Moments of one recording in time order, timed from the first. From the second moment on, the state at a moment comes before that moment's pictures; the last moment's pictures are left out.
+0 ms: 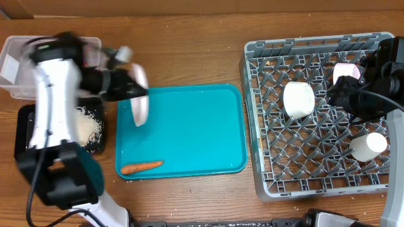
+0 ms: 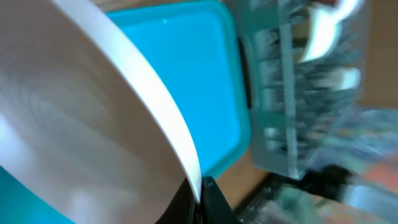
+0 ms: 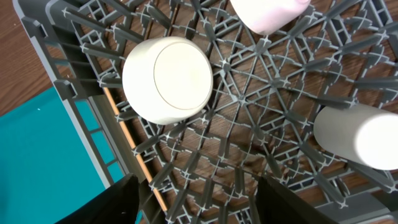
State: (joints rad) left arm 0.14 1.86 1.72 -1.45 0.75 0.30; right arm -0.19 1.42 1.60 -1.40 -0.09 0.25
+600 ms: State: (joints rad) left arm -0.54 2.07 1.72 -1.27 0.20 -0.37; right arm -0.19 1.42 1.60 -1.41 -0.09 0.24
